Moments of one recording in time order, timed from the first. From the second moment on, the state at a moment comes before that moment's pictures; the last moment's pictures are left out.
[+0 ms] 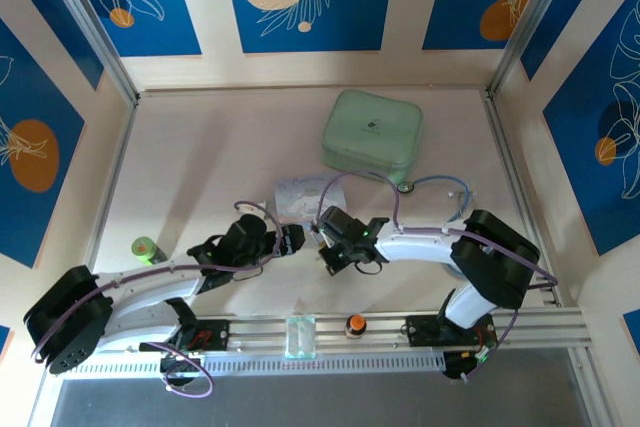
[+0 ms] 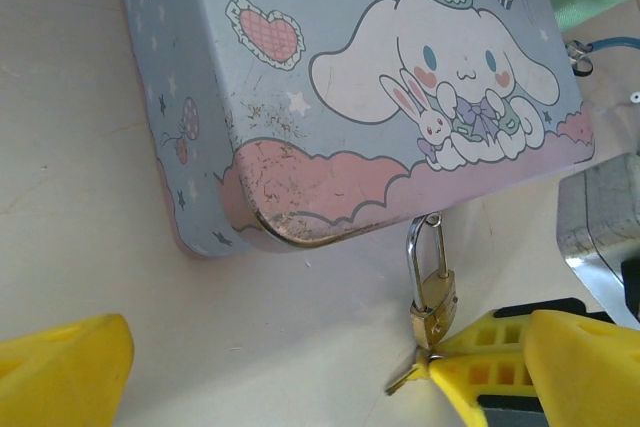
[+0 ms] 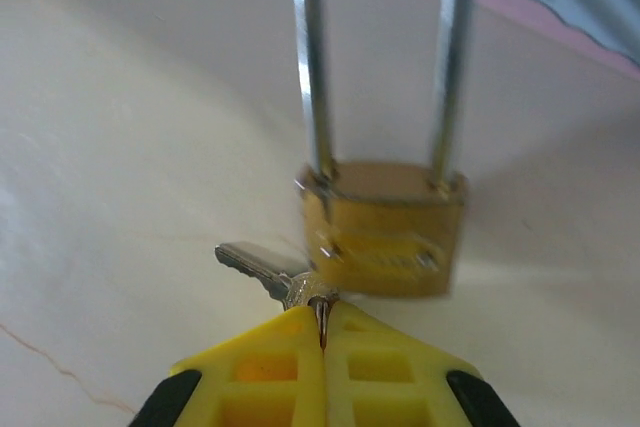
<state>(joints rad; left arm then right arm) -0.86 1.12 0.37 0.09 -0.10 -0.87 0.97 1.57 0.73 -0.28 -0.07 0.37</state>
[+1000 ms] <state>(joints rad) -0.96 1.04 0.31 0.30 -0.10 -1.01 0.96 1.29 0.65 -0.24 -0.14 0.70</state>
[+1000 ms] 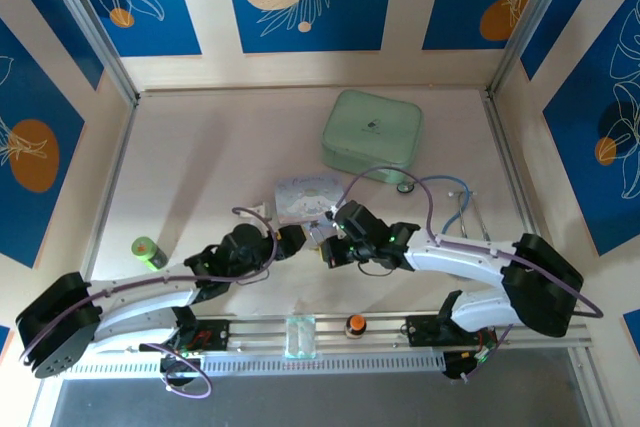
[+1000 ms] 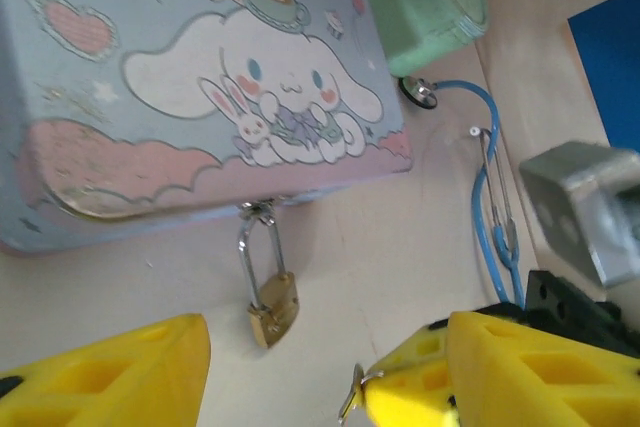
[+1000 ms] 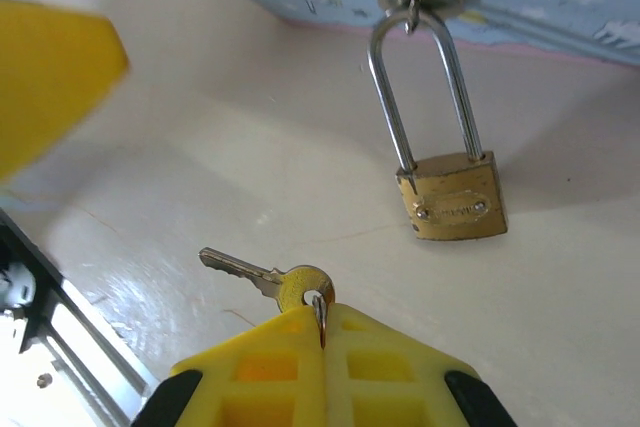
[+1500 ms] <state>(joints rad) -1.02 1.13 0.40 0.30 -0.10 -1.00 0.94 1.17 0.66 -0.24 -0.10 0.76</state>
